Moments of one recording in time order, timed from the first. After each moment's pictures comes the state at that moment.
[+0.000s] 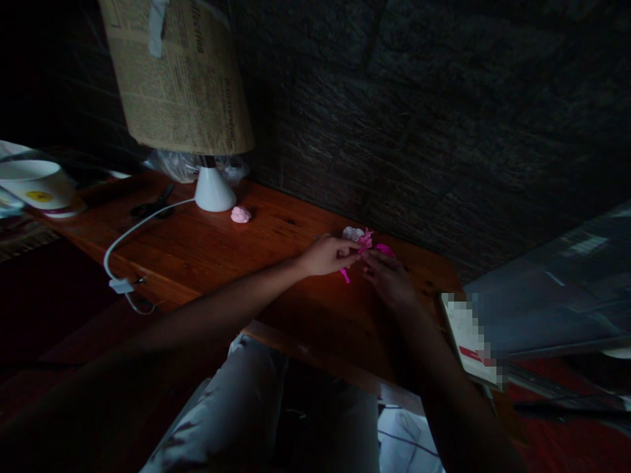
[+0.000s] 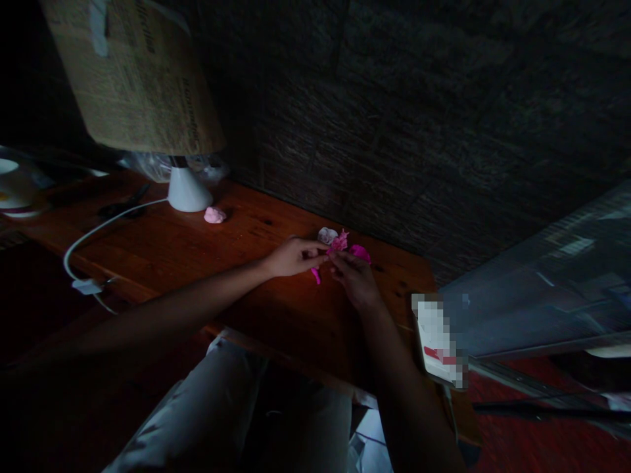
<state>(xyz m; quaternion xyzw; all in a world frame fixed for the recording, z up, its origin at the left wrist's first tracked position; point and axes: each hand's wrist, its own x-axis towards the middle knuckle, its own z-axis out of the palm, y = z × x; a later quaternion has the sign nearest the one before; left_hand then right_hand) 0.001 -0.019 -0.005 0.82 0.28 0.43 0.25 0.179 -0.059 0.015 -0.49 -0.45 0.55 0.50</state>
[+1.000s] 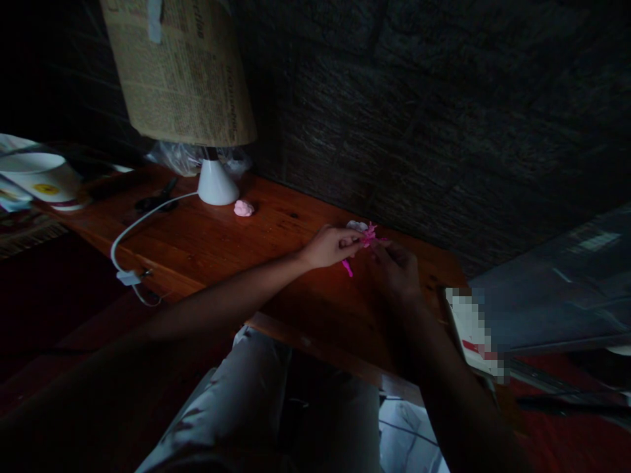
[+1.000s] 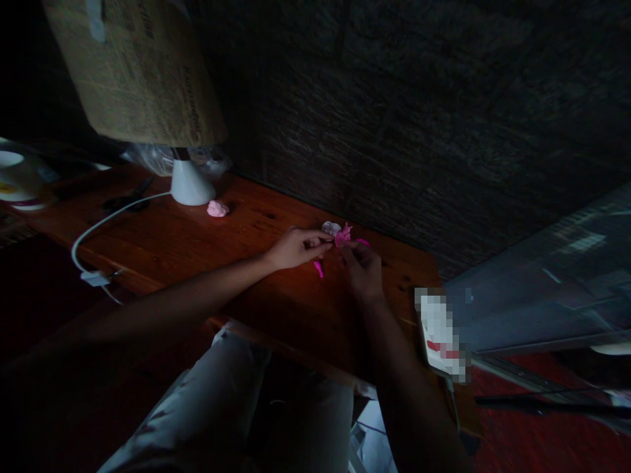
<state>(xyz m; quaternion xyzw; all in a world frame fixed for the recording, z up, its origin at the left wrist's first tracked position) 0.002 -0.019 -0.006 0.78 0.29 0.47 0.28 0.176 -0.059 0.015 -0.49 -0.55 0.39 0.55</state>
